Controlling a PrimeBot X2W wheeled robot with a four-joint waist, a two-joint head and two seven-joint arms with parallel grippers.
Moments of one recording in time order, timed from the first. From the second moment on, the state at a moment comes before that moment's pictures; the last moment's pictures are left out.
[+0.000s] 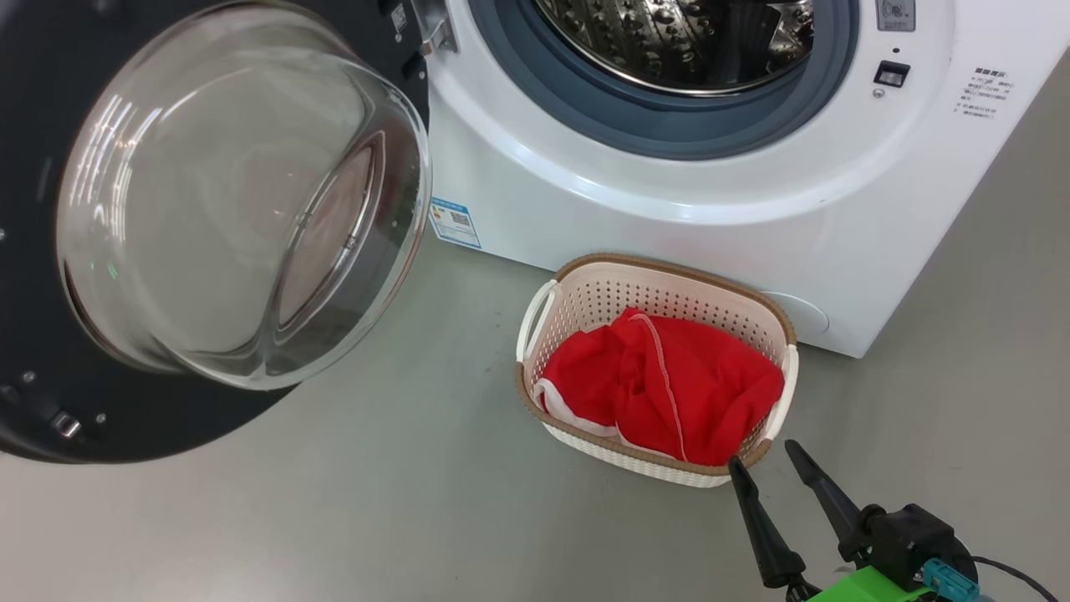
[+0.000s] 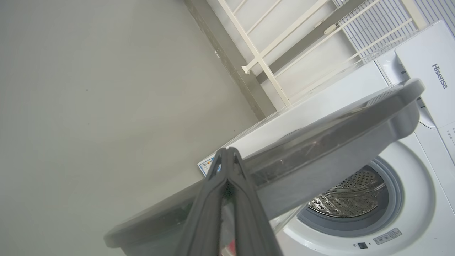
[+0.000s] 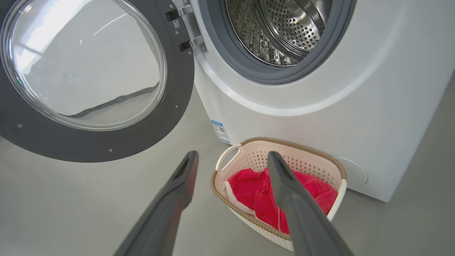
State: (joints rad) left arm -0.61 0.65 0.14 0.74 -1.46 -0.12 0.48; right arm 0.04 -0.06 0.16 0.23 0.31 0.12 -0.26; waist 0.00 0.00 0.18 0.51
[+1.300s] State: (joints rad) left arm -0.39 0.63 0.07 0.17 -1.58 -0.12 0.73; right arm 0.04 -0.05 0.12 0.20 0.31 0.12 -0.26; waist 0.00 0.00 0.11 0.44
